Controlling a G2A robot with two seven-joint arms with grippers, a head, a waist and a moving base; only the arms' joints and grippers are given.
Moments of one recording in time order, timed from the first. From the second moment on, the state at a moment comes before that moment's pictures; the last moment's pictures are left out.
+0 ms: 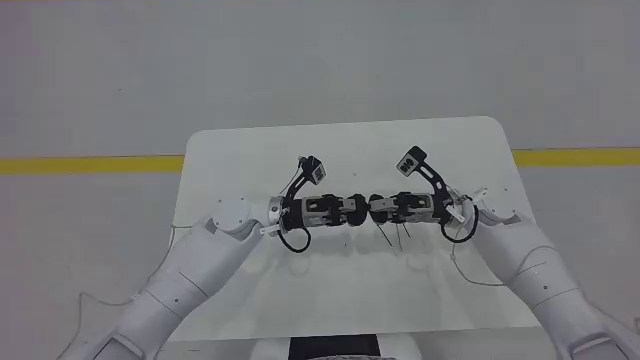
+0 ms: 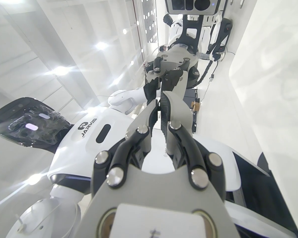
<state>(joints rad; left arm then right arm) 1.15 -1.16 -0.86 -1.41 -0.66 -0.26 -1.00 -1.16 -1.03 1.01 -1.26 0.82 -0.29 1.39</state>
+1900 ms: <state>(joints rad) 1.19 -1.11 -0.91 -1.59 0.01 -0.34 -0.77 -1.21 -1.00 1.18 -1.21 0.85 -0.27 1.37</state>
